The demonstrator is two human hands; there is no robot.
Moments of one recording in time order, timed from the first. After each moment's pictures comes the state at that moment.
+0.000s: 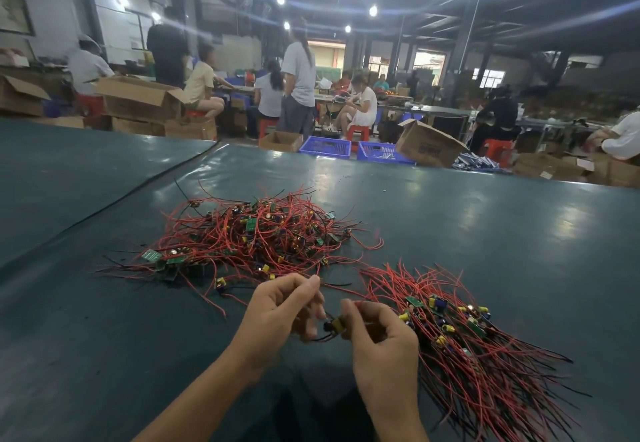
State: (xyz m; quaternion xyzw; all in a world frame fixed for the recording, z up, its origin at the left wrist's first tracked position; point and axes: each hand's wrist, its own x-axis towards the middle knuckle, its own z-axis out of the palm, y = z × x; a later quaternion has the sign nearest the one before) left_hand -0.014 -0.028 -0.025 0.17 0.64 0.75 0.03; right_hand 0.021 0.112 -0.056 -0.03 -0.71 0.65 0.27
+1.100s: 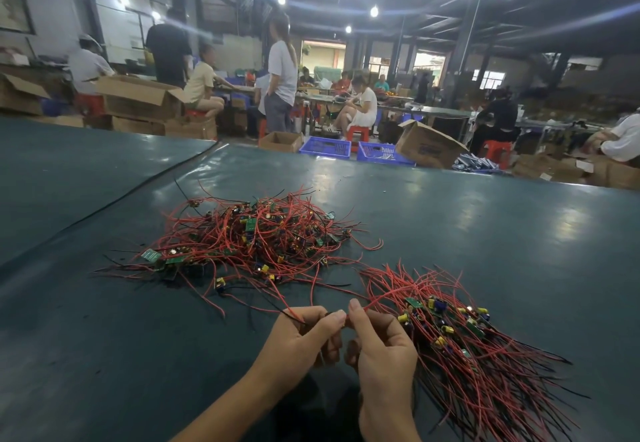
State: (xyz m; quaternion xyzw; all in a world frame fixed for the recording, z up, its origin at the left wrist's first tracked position) left_hand -0.006 -0.006 -0.051 0.19 0.68 0.71 0.04; right_hand 0.021 0.102 -0.050 -0.20 -0.54 0.79 0.20
